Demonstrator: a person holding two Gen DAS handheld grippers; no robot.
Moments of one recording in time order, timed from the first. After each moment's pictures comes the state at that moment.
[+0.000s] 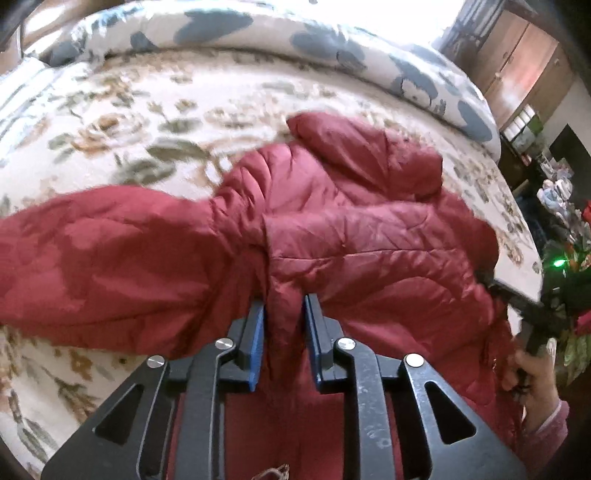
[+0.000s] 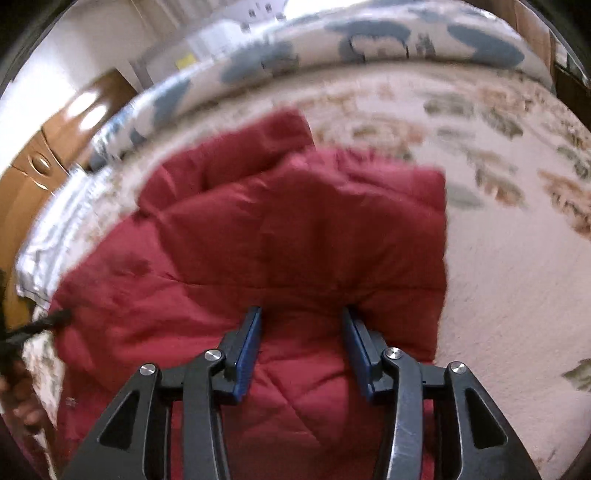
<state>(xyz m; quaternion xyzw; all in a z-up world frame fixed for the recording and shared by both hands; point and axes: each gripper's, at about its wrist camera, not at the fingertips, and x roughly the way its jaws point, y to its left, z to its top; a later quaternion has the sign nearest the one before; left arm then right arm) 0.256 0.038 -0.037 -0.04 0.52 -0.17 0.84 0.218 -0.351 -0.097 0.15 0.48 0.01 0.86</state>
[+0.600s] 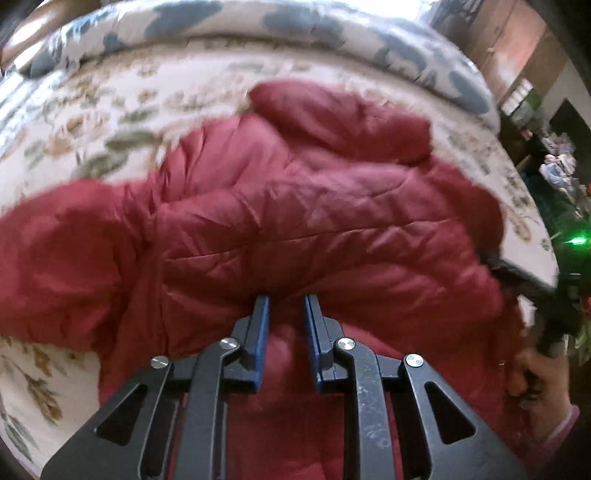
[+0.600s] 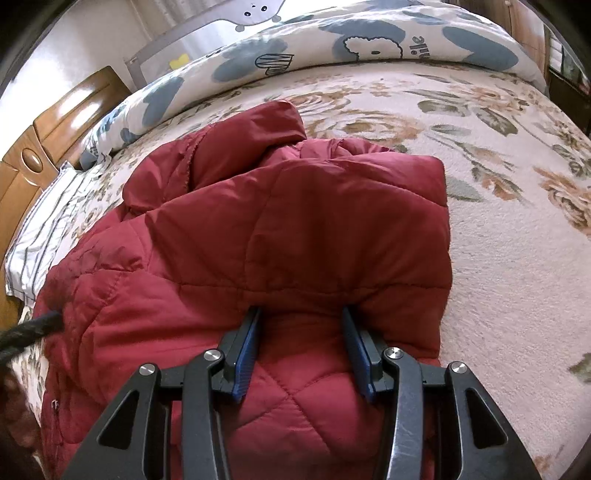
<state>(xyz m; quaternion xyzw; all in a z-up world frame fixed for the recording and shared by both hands) 0.254 -0.021 -0.077 -0.01 0.55 -0.18 0.82 0.210 -0.338 -0.089 0.13 0.48 -0.01 0.87</state>
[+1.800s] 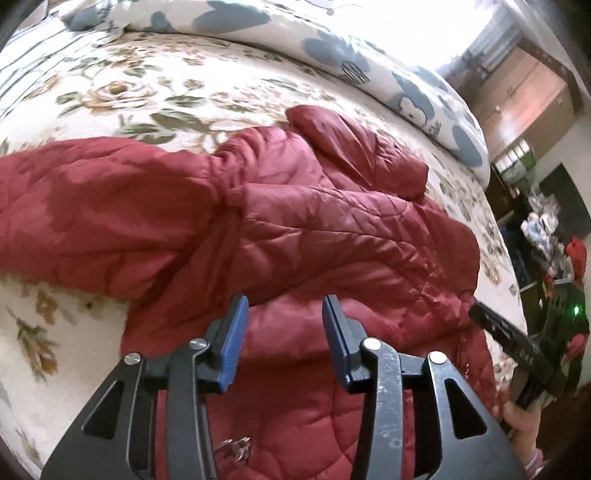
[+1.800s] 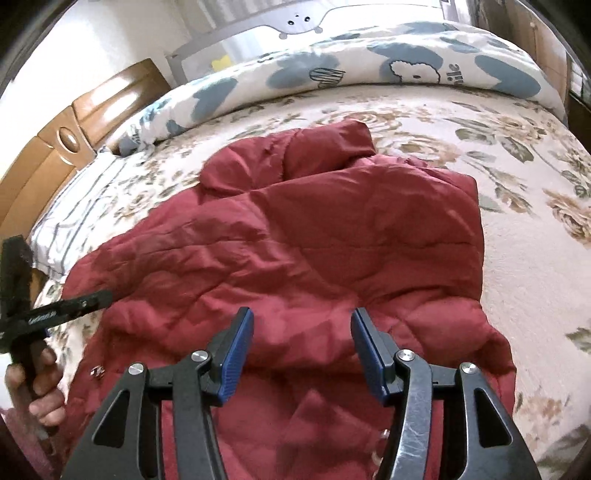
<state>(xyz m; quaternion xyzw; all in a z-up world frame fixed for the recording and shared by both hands) 0.228 0.046 -0.054 -0.13 0.52 -0.17 0.83 0.163 -0.280 -0.048 0.12 0.46 0.05 0.88</state>
